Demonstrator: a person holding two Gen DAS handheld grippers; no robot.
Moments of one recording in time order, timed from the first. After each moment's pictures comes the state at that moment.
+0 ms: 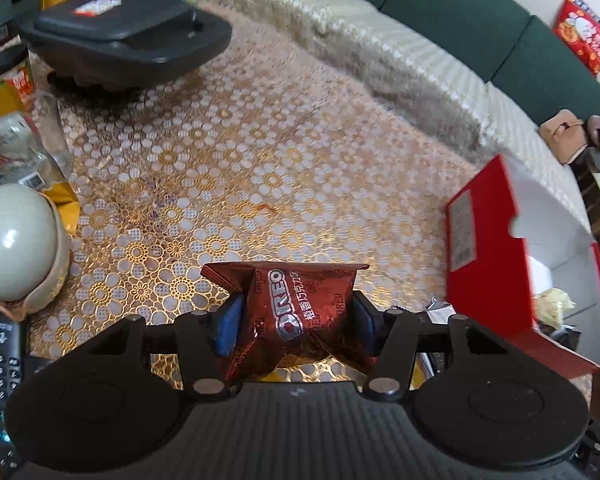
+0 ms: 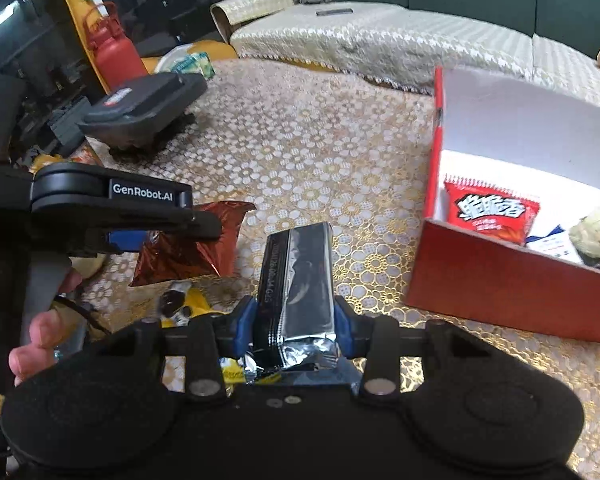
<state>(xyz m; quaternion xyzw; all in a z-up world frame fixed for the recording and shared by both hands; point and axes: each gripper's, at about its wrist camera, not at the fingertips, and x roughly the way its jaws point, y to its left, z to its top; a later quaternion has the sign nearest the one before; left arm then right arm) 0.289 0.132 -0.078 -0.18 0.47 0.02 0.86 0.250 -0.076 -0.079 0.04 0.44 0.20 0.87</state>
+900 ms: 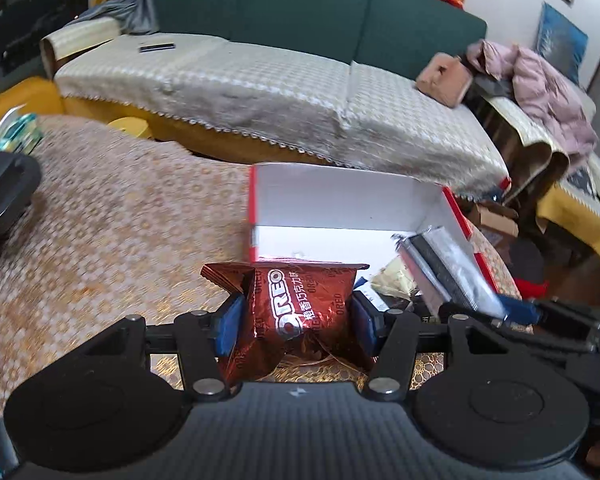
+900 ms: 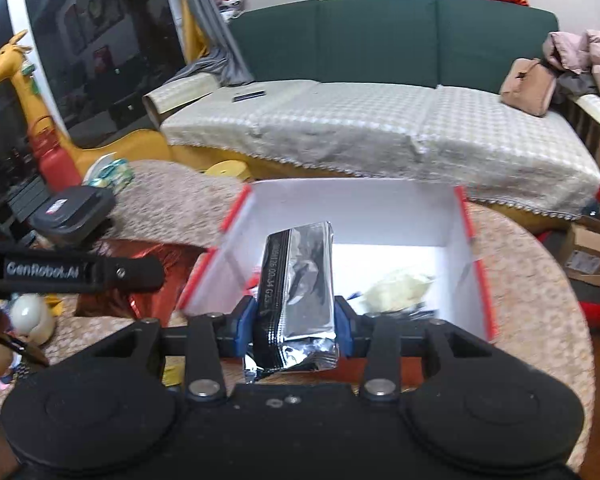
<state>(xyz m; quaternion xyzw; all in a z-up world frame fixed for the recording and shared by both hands) 0.284 -0.064 0.010 -0.03 0.42 -0.11 0.90 0.248 -0.254 -0.017 0.06 0.36 0.10 0.93</state>
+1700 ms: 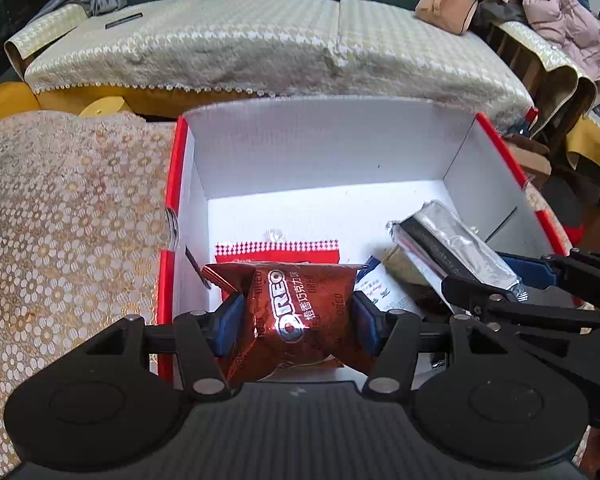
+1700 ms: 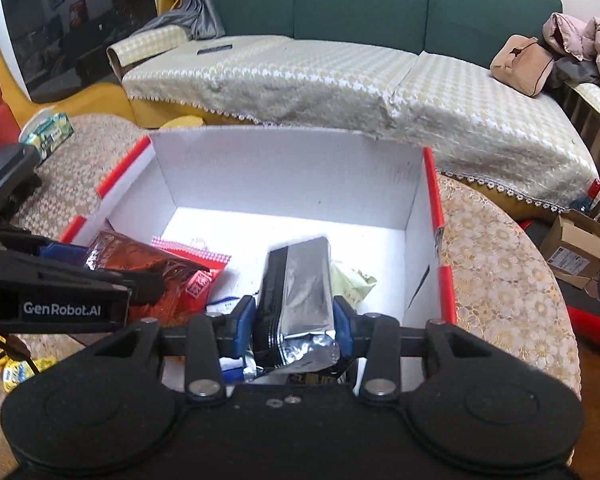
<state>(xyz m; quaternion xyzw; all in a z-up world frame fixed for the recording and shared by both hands) 0.353 -0.128 -0.071 0.04 0.49 -0.11 0.87 0.319 -0.279 -0.085 0.01 0.42 0.09 0.90</state>
